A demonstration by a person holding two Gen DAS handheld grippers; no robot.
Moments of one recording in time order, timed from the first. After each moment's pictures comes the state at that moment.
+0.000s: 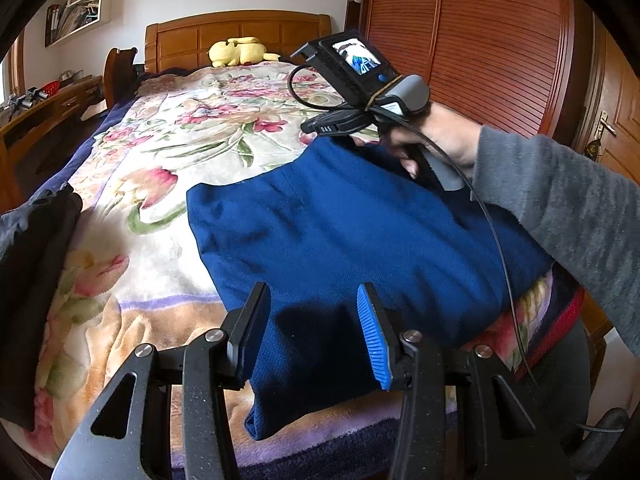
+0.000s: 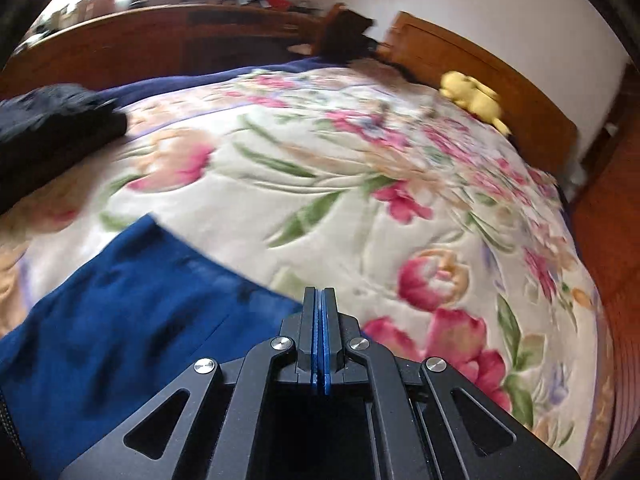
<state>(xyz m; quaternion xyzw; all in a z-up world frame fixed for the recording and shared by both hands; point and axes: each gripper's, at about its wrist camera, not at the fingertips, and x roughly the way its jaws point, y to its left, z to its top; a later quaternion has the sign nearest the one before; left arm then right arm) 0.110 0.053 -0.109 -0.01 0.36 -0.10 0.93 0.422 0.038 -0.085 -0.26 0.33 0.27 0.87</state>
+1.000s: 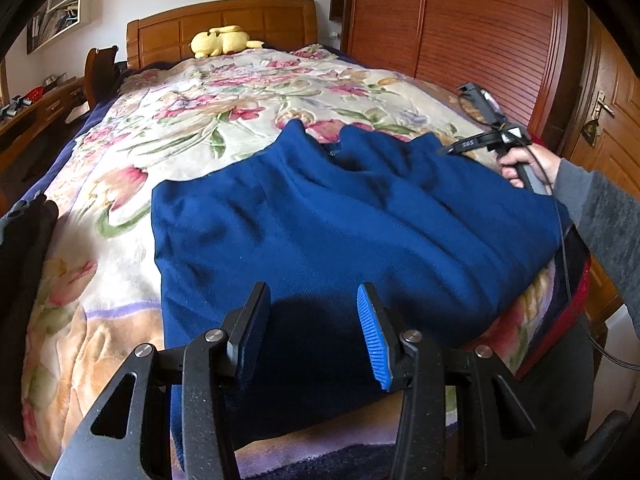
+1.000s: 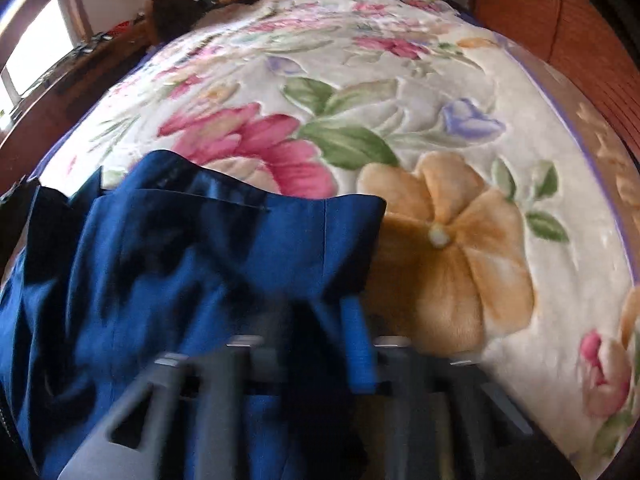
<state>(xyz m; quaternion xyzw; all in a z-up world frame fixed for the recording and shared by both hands) 0.128 0.020 -0.119 0.01 0.38 -0.12 0.92 0.417 -0.238 -0.131 -0.05 0.48 0.16 0.86</state>
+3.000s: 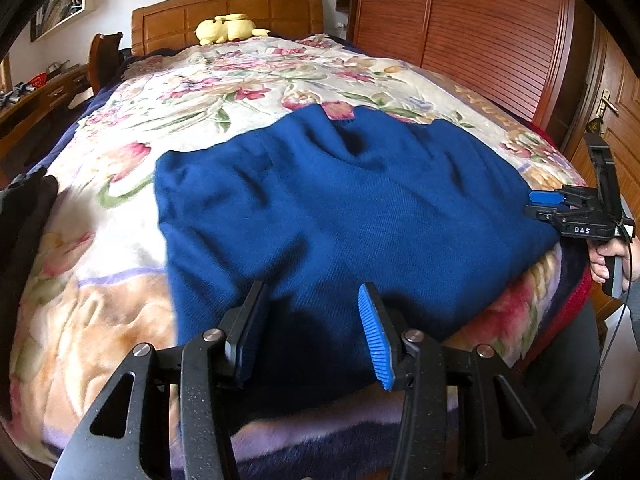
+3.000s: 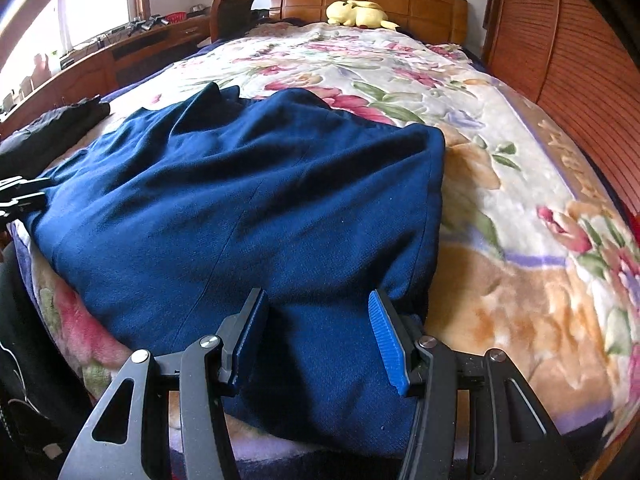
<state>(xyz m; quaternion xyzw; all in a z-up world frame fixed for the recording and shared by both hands) 0.109 0.030 -0.135 0.00 0.39 -0.11 0.91 0.162 -0.241 -0.101 -0.11 0.42 0.17 0.88</state>
